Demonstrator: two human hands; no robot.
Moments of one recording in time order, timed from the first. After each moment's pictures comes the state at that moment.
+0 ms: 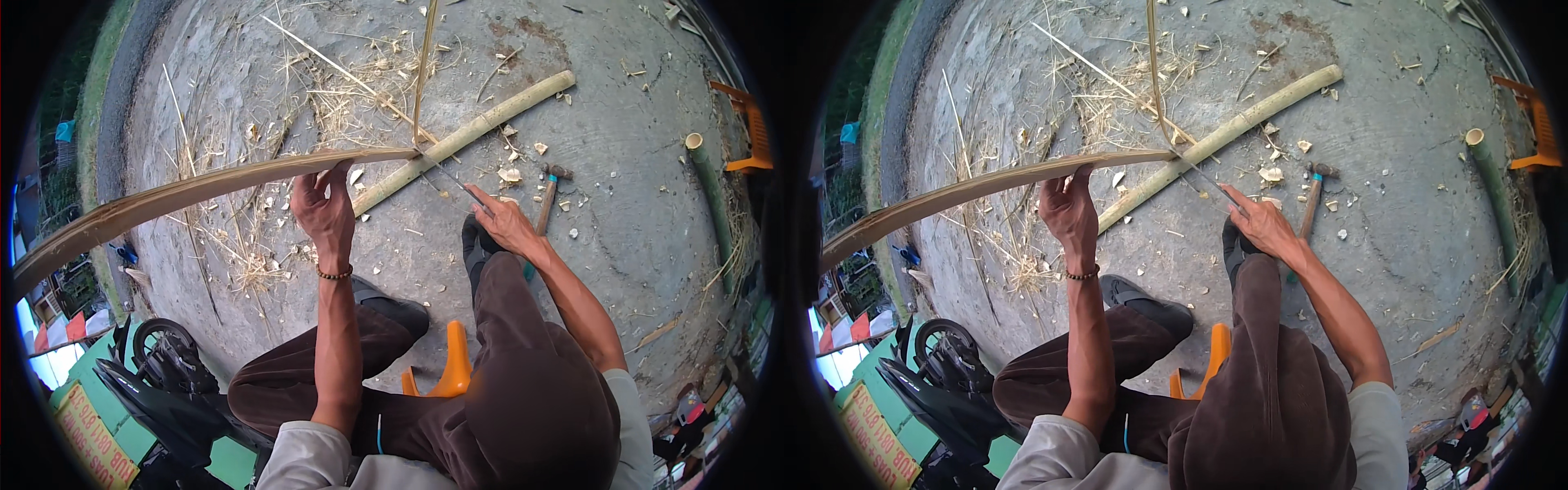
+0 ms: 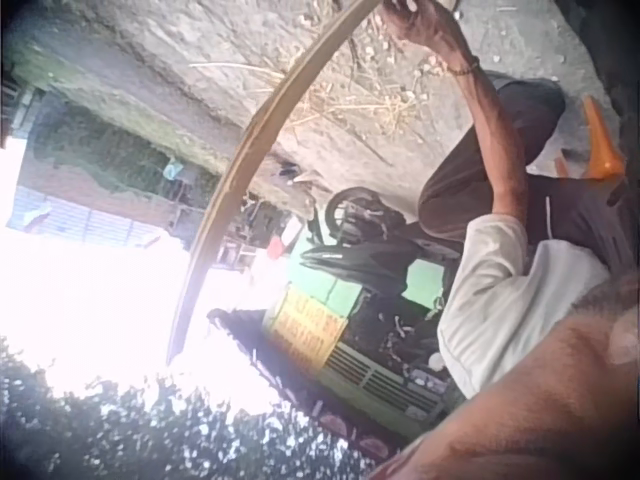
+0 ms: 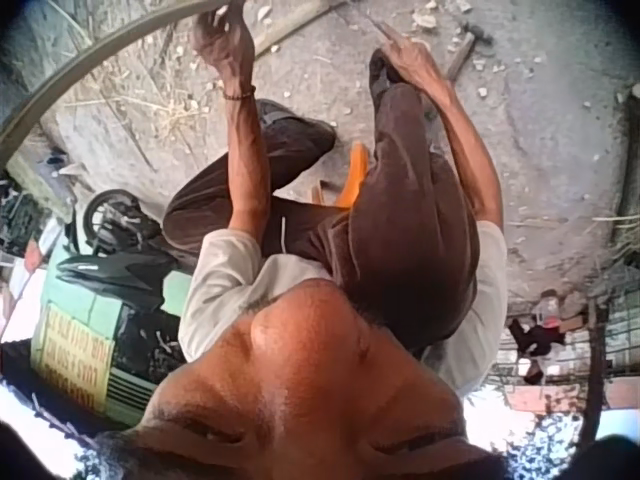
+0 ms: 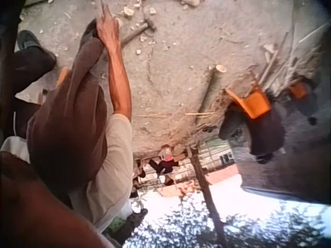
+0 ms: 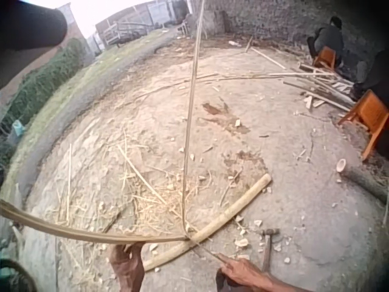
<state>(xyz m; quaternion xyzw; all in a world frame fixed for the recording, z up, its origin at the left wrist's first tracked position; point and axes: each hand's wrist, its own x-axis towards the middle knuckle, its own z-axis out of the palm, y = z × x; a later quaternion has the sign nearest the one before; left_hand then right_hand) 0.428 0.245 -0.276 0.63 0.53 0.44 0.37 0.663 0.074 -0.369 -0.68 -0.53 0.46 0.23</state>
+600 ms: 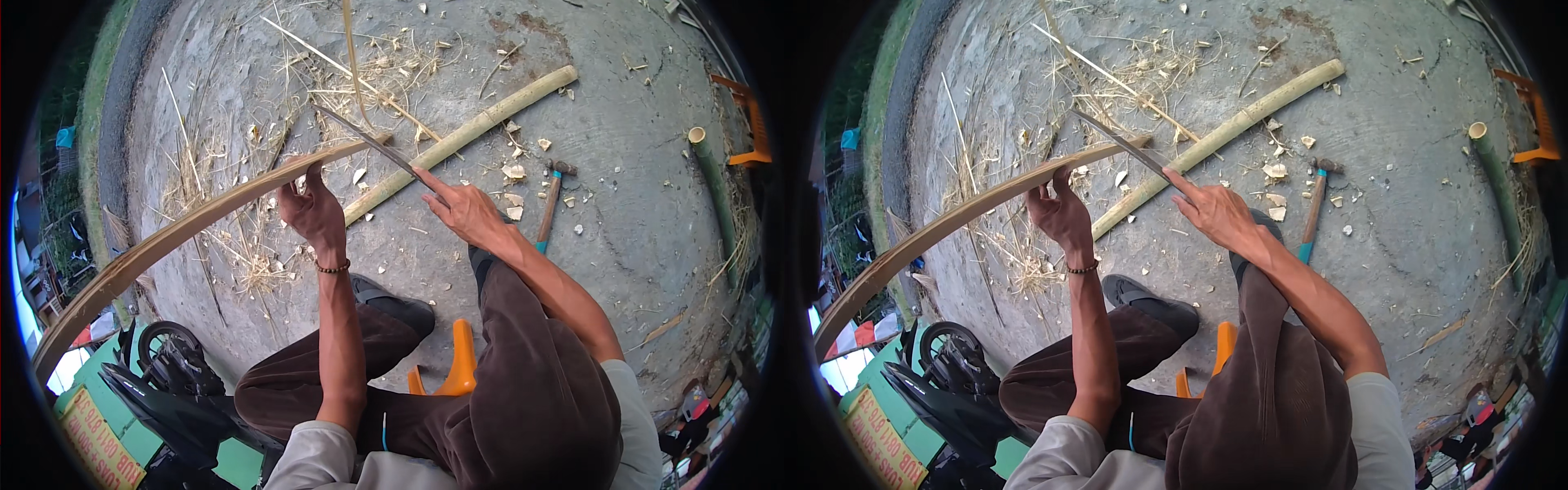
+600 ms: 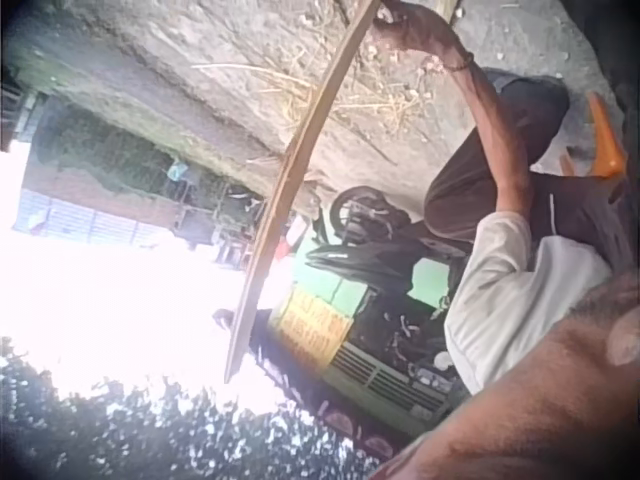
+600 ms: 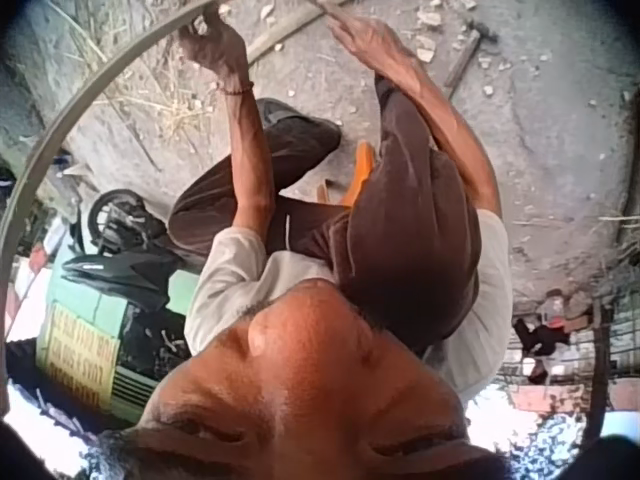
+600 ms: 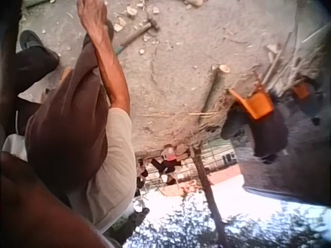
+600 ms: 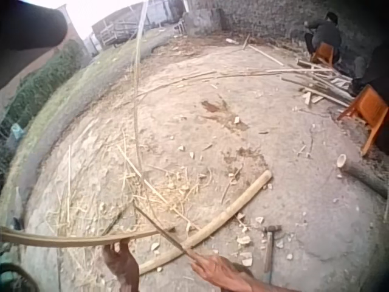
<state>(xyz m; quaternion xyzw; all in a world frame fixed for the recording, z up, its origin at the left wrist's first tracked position) 0.414 0.261 -0.279 0.62 0.56 0.49 0.25 0.606 0.138 -0.338 -0.65 -0.58 0.41 0.28</state>
